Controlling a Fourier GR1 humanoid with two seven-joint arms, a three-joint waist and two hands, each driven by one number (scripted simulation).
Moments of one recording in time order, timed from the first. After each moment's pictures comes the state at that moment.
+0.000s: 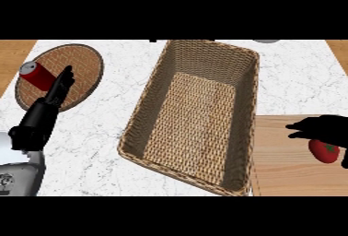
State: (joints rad) left arm -0.18 0.32 0.03 -1.57 -0.10 -0.04 -0.01; right arm -0.41 -0.77 0.33 -0.87 1.21 0.23 -0.89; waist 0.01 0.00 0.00
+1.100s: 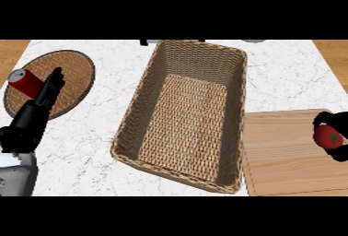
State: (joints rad) left arm -0.16 0.31 0.09 -1.56 -0.11 -0.06 -0.01; right arm -0.37 -0.65 -0.04 -0.75 1.10 0.12 -0.49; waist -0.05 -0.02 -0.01
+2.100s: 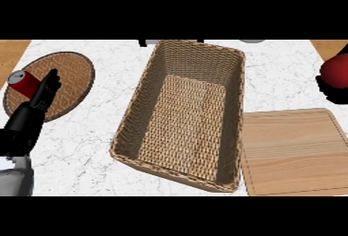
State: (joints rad) left arm -0.14 0.32 0.11 -1.59 -0.10 -0.08 0.01; right arm -0.48 -0.42 -0.36 -1.57 0.55 0.23 0.04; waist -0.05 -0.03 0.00
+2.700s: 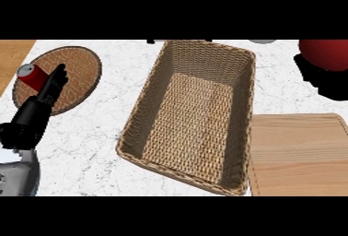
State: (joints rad) left arm -0.19 0.31 0.09 -1.57 -0.11 -0.10 0.01; right arm -0.86 -0.32 -0.20 -1.92 0.35 0.48 0.77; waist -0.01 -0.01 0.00
